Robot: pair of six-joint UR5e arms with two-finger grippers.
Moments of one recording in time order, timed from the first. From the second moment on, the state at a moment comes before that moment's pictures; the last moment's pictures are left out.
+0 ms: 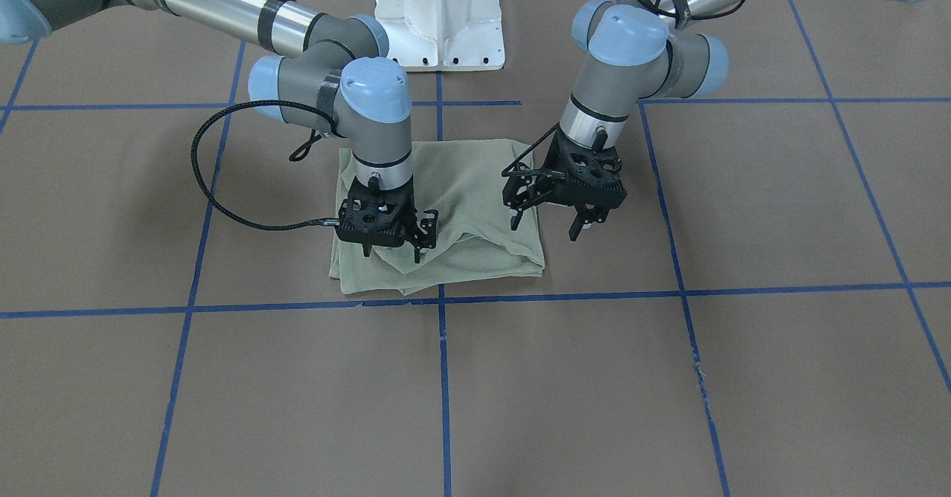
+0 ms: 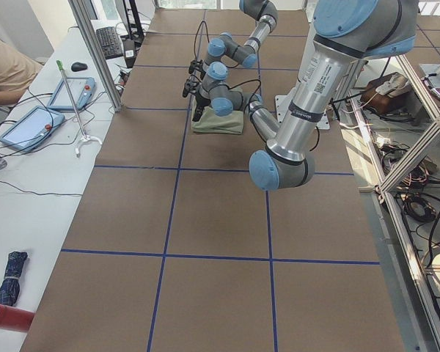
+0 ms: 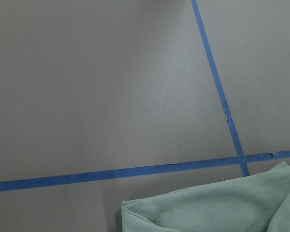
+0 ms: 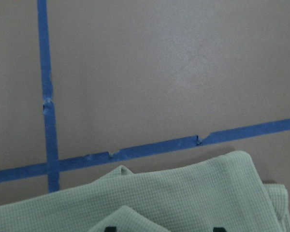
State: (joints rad) left arm -0.63 -2.10 -1.67 -2.02 -1.72 -1.11; right arm 0.53 -0.82 1.42 -1.40 1.63 1.38
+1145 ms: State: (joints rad) left arm -0.63 -2.10 -1.67 -2.02 -1.72 -1.11; right arm 0.59 -0.82 1.44 -1.47 1.63 1.39
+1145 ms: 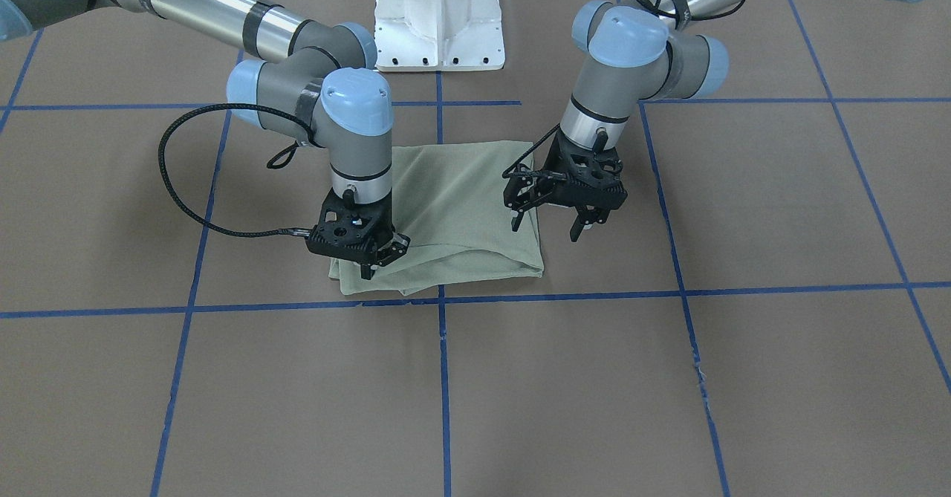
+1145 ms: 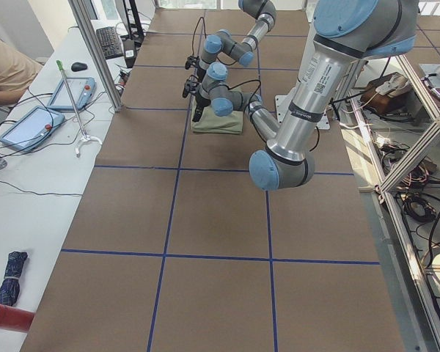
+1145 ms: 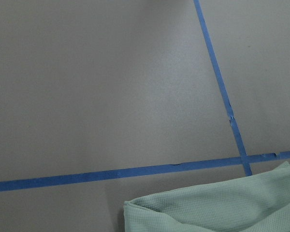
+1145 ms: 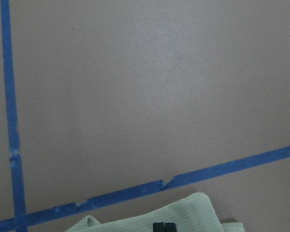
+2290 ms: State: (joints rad) left arm -0.60 -2.10 -1.48 -2.26 -1.72 -1.31; right arm 0.61 -0.82 1.51 -1.48 1.66 1.34
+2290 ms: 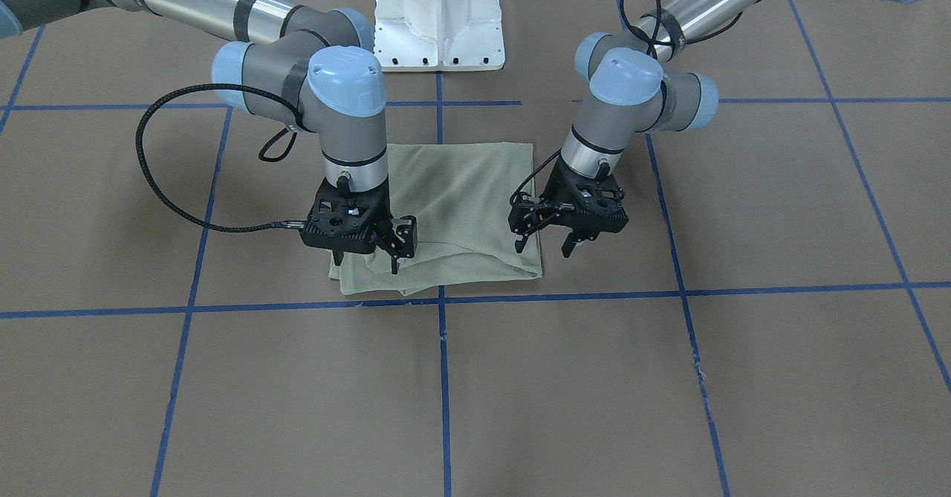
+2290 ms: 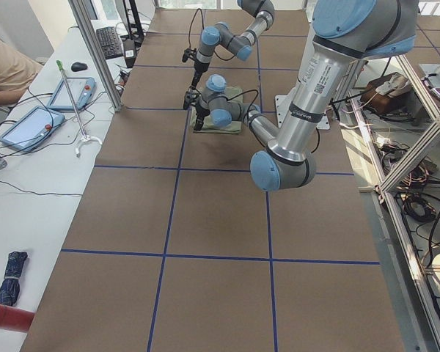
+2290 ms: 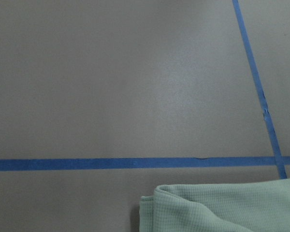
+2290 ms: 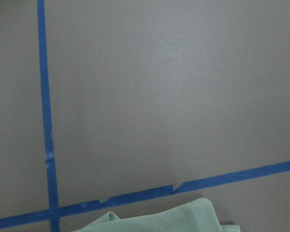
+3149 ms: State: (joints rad) left arm -0.60 -2.10 -1.45 -2.33 -1.72 -1.36; right arm 0.62 -0.83 1.52 -1.48 1.66 1.34
